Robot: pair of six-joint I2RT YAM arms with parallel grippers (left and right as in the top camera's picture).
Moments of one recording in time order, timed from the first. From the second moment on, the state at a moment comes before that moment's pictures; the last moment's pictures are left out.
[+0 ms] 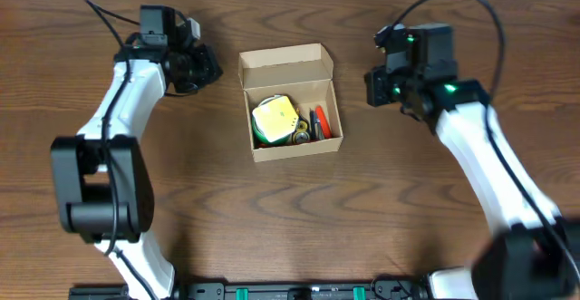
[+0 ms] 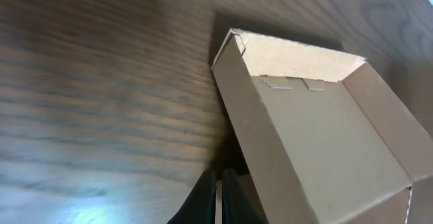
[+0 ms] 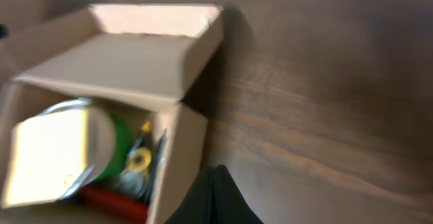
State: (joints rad) left arm -0.02 1.96 1.45 -0.57 0.49 -0.42; right arm 0.17 1.61 1.24 -0.53 -0.26 0.05
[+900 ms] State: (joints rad) left arm -0.04 2.19 1.45 -0.24 0.78 -0.72; right arm 0.15 2.14 1.24 0.10 -0.70 0.43
